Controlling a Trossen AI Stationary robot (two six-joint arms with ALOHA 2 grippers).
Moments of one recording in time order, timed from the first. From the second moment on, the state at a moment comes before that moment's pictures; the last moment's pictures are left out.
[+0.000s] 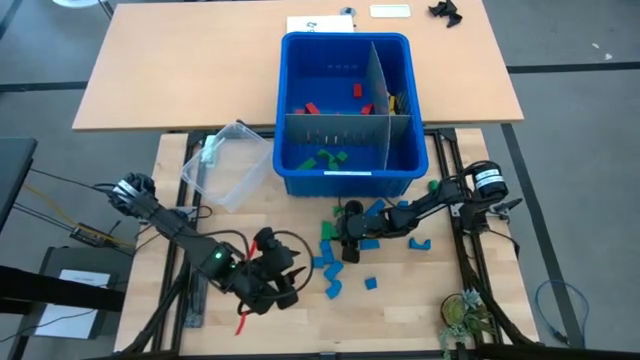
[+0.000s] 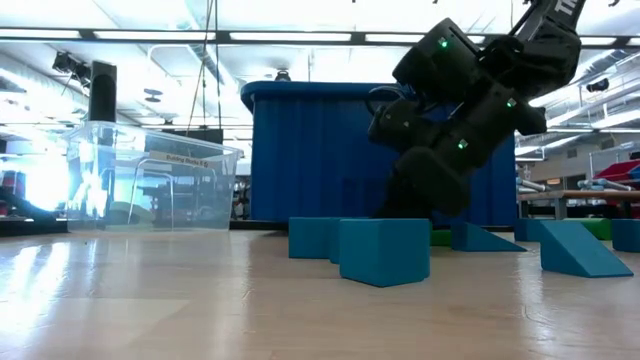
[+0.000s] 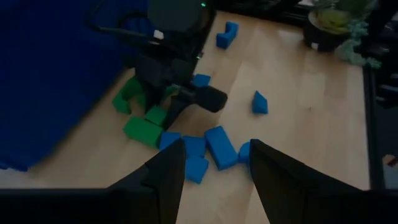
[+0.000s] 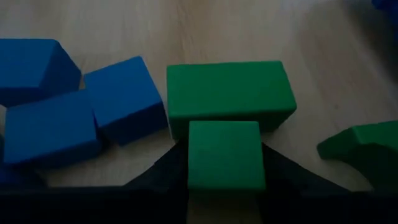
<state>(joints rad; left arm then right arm) -0.63 1.59 1.35 -0.65 -0.77 -0.76 0.13 1.83 0.75 0.34 0.23 0.15</state>
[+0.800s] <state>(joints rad) -0.69 1.53 1.35 -0.75 -0.86 -0.76 0.14 1.80 0.75 0.34 0.24 0.19</state>
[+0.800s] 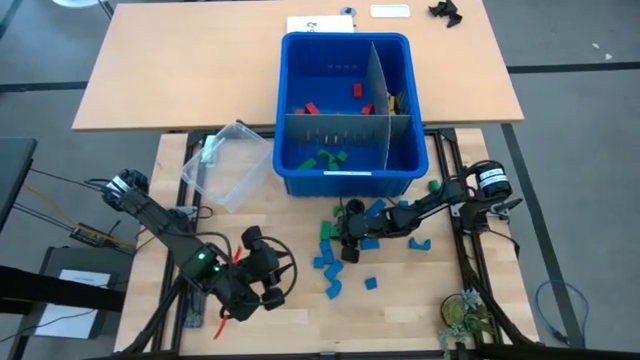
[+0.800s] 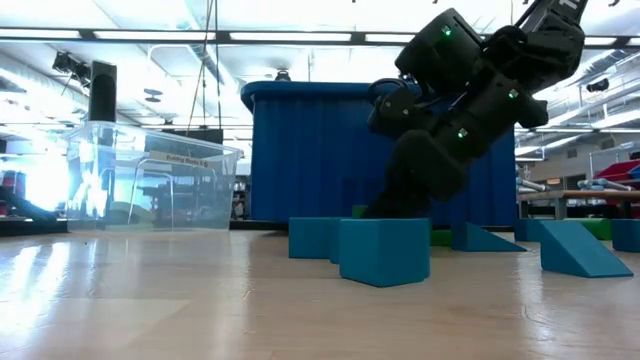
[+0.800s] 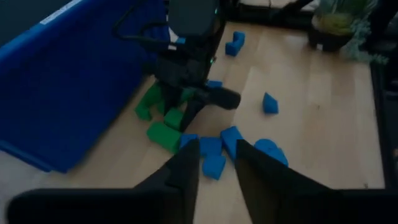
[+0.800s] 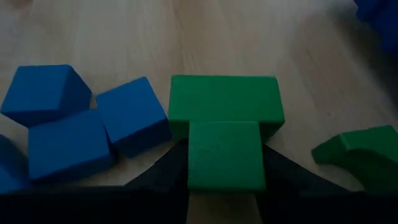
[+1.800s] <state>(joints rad) -0.70 1.53 1.35 -0.79 -1.15 -0.89 -0.17 1.48 1.33 -0.24 0.40 0.03</state>
